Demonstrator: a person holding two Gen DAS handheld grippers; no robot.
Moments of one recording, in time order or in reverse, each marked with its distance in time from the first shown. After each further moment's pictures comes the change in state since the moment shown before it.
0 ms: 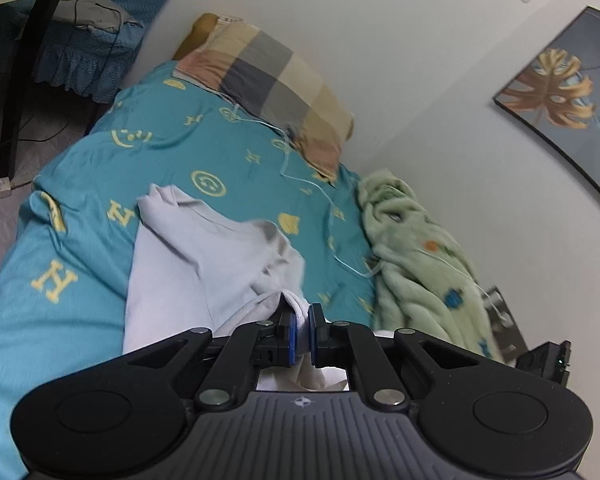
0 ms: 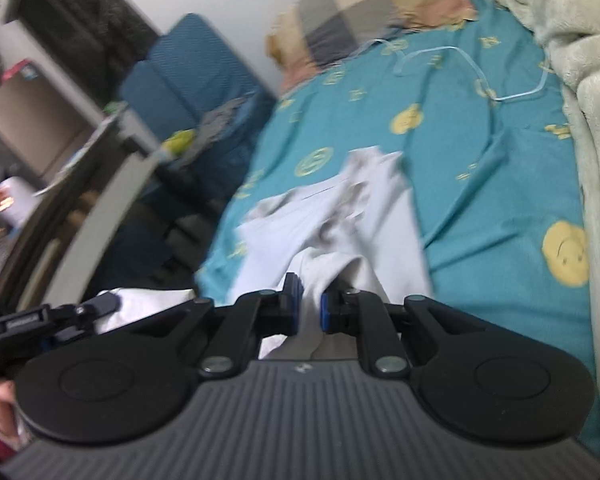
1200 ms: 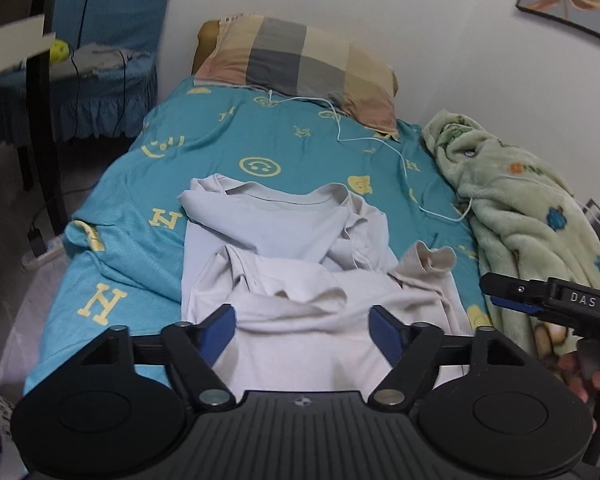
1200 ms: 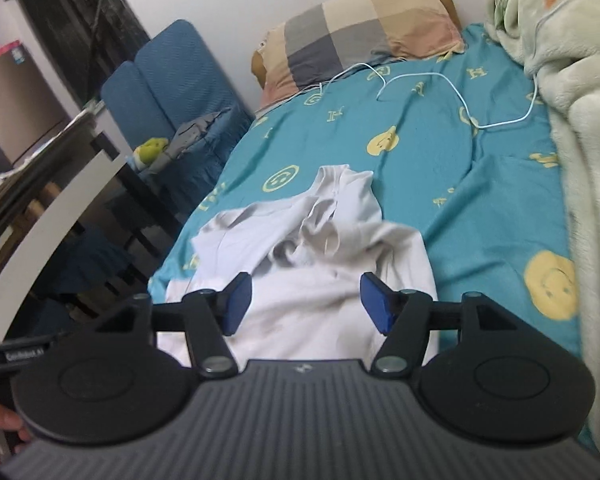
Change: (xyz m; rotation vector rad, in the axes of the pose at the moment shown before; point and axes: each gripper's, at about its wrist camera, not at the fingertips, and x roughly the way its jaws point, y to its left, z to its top) left arm 0.031 -0.034 -0.057 0.306 0.035 0.280; right arm 0.000 0.008 -0.036 -0.150 -0.094 -0.084
